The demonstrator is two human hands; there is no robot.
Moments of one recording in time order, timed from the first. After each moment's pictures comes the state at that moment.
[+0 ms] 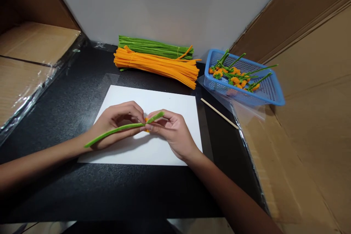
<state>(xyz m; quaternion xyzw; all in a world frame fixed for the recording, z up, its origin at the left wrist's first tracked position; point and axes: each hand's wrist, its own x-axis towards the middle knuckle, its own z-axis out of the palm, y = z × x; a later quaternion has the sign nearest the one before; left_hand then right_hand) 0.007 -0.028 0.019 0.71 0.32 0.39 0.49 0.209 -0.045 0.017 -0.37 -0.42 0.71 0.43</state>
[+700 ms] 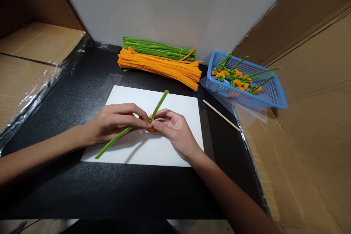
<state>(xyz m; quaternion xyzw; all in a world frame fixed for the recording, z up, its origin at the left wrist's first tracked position) -0.011 -0.011 0.023 0.86 0.16 0.36 0.32 0.209 -0.044 0.017 -0.39 -0.39 0.72 0.42</state>
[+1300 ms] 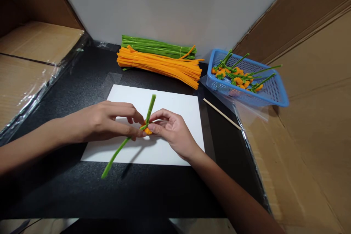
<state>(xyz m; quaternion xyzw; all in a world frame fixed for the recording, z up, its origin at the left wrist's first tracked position) -0.027 -0.004 0.051 0.95 0.14 0.19 0.18 0.209 -0.047 0.015 -0.38 -0.43 0.72 0.38</state>
